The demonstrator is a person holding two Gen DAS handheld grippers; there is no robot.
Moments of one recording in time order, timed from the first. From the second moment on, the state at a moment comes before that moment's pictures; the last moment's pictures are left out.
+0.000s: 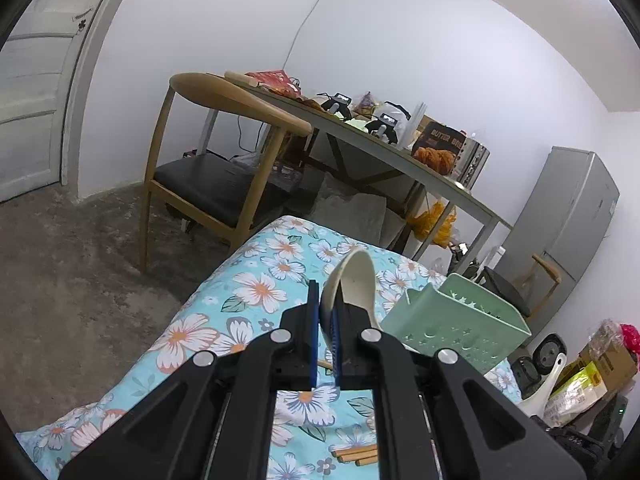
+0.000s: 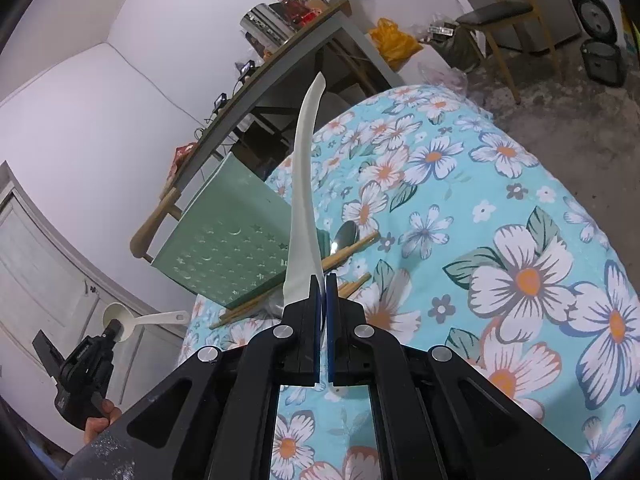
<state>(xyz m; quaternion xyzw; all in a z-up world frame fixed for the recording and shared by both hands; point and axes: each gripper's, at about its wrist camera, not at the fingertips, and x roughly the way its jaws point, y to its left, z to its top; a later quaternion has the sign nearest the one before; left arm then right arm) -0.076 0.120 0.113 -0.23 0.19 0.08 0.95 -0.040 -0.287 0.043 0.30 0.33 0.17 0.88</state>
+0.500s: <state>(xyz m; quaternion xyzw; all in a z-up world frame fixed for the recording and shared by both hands) -0.075 0.112 0.113 -0.22 0.18 0.09 0.95 -0.040 -0.292 0.046 0.31 0.32 0.17 0.88</state>
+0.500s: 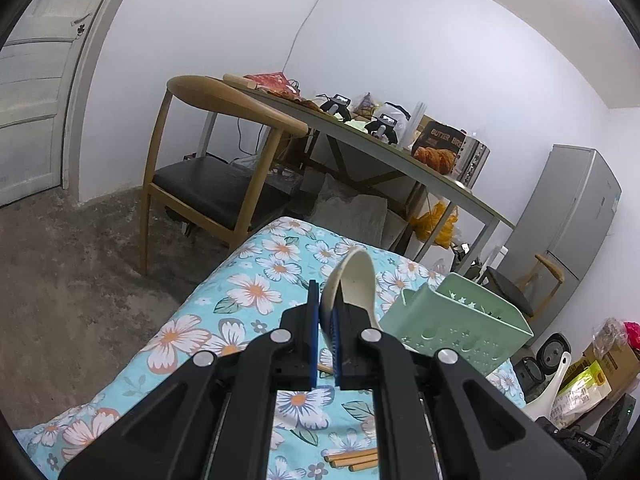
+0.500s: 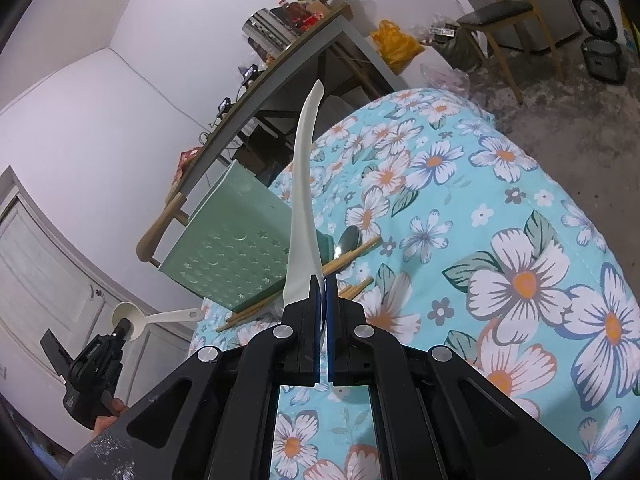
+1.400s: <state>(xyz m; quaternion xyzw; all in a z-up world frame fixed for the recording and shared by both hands) -0.066 0.089 0.123 -0.19 0.17 0.10 0.96 -0.039 -0.303 0.046 0.33 0.31 0.17 0.88</state>
